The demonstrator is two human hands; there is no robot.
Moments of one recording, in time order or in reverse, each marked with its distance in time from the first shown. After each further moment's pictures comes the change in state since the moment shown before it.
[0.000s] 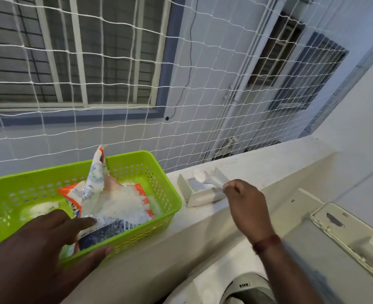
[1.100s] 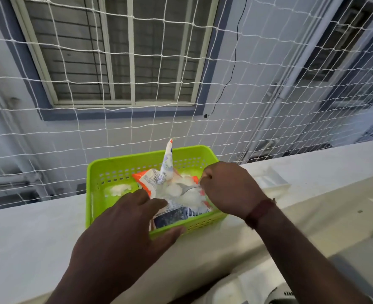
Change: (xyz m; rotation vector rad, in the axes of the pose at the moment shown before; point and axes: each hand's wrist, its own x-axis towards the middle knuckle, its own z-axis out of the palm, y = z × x) left_hand -0.008 0.024 -0.004 0.269 0.076 -0.079; right_hand -0.021 -0.130 0.063 -0.433 -0.388 -0.569
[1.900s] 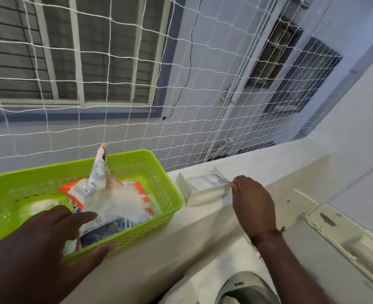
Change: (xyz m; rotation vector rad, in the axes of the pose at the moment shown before) left_hand 0.015 -0.026 0.015 -0.316 0.050 0.113; right_hand -0.072 0.163 0.015 -0.414 0.407 0.344
